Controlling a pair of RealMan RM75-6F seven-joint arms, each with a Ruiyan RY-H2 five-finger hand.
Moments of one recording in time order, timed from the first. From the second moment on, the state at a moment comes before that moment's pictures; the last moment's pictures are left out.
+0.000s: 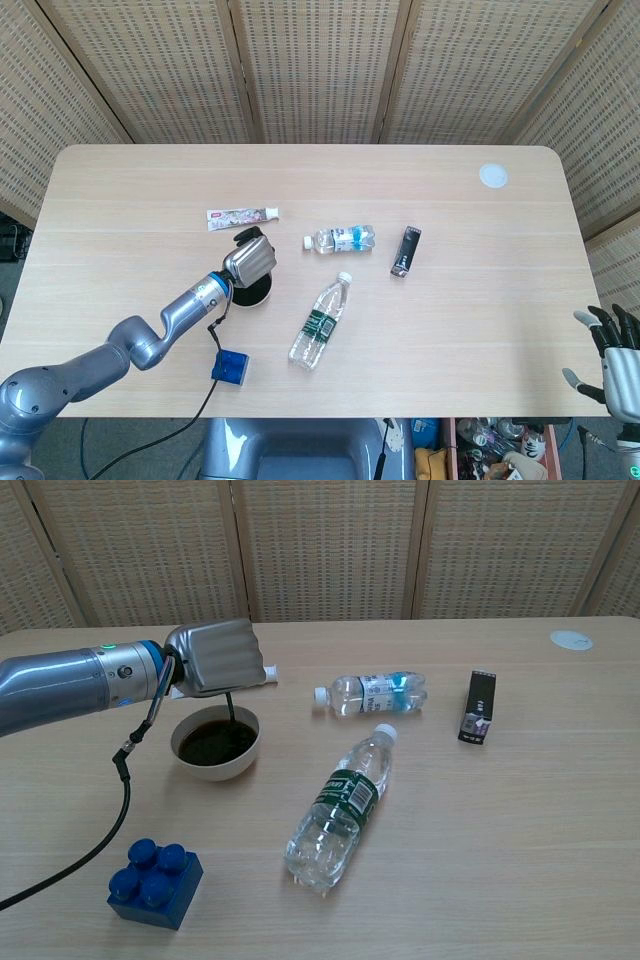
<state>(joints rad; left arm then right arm) -1.00 -1.76 -0.07 -0.82 1.58 0.78 0.87 0.00 -1.17 0.06 -1.49 -1.48 1.54 0.02</state>
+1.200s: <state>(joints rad) -1.00 -1.76 -0.05 -0.87 1.56 0.80 0.83 -0.01 -1.17 0.07 -1.48 -1.47 1.54 0.04</state>
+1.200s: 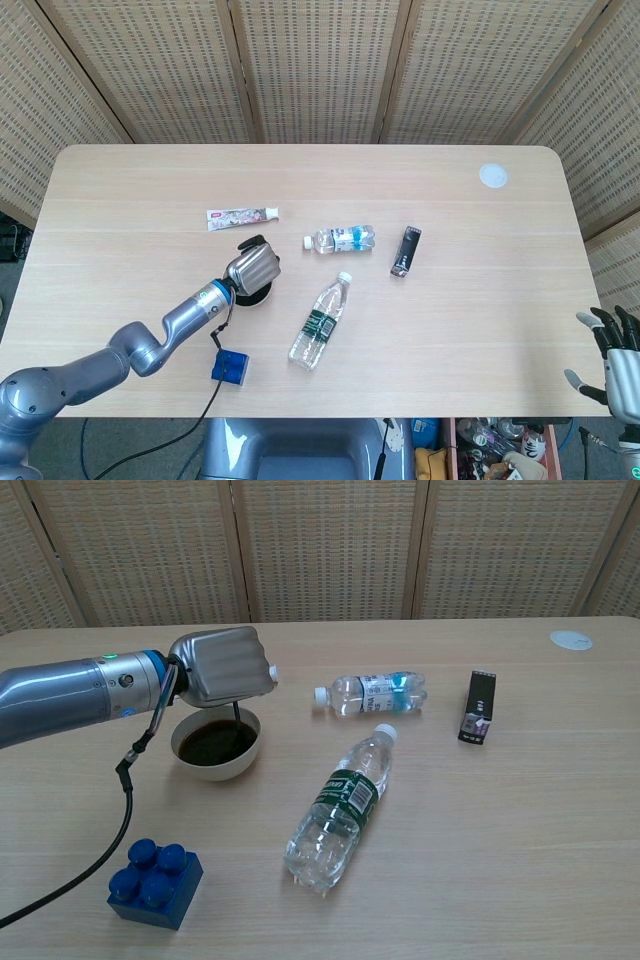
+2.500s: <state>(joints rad) -0.99 -1.76 -0.06 -0.91 1.50 0.80 0.85 -0.02 -1.18 0.06 -1.46 -1.47 1.54 0.05</state>
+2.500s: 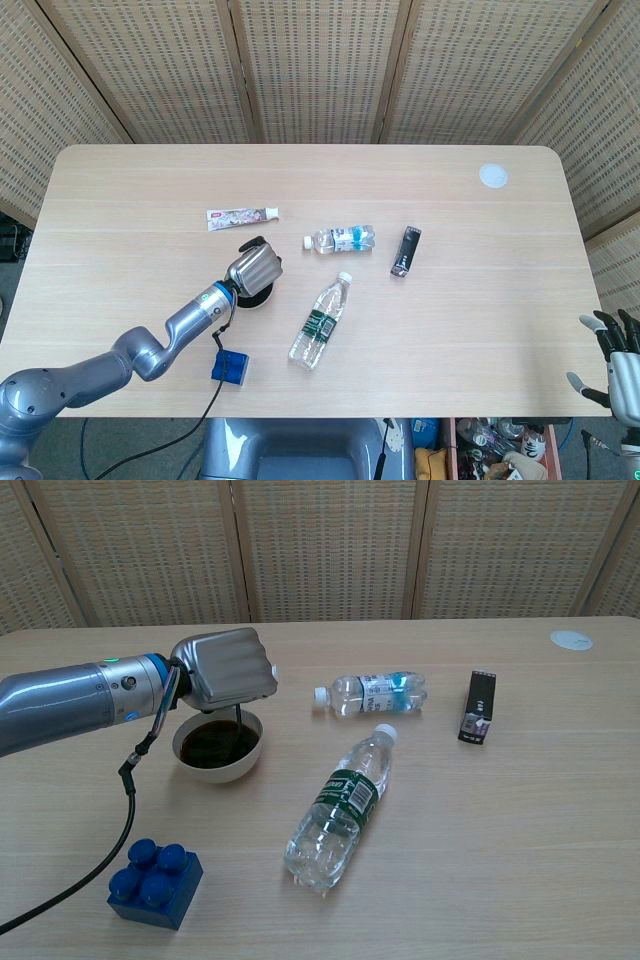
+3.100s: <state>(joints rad) -0.94 -1.67 -0.02 -1.01 1.50 0.83 0.83 -0.01 -1.18 0.07 -1.46 -1.48 1.54 0.06</state>
